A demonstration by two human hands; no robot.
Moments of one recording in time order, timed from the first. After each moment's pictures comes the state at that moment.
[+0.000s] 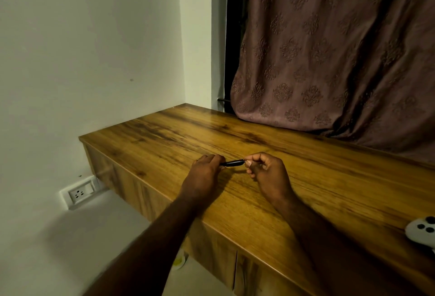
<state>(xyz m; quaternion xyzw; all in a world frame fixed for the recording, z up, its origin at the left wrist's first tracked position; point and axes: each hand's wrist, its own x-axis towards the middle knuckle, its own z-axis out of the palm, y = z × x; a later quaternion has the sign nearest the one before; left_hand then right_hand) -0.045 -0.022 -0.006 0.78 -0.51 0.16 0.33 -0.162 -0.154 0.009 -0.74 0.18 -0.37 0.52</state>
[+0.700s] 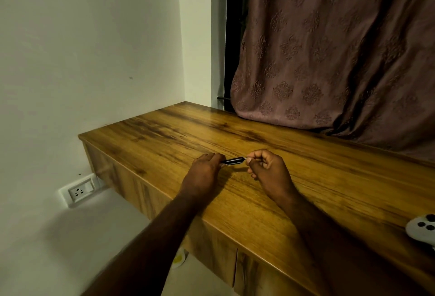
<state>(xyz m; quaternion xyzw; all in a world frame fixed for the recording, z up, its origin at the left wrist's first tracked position) -0.044 -0.023 -0.005 0.77 -0.52 0.15 0.33 -0.164 -0.163 0.007 -0.75 0.16 -0.35 0.53</state>
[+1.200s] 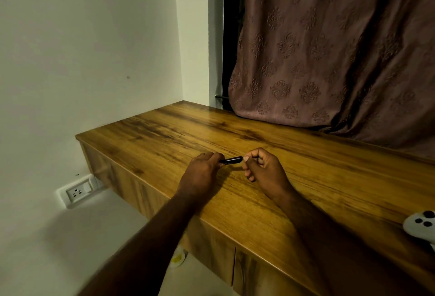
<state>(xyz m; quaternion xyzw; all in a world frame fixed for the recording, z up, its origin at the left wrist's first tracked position) -0.044 -0.022 -0.006 0.76 -0.54 0.17 0.33 -0.162 -0.164 0.003 -0.75 0.16 -0.33 0.55</state>
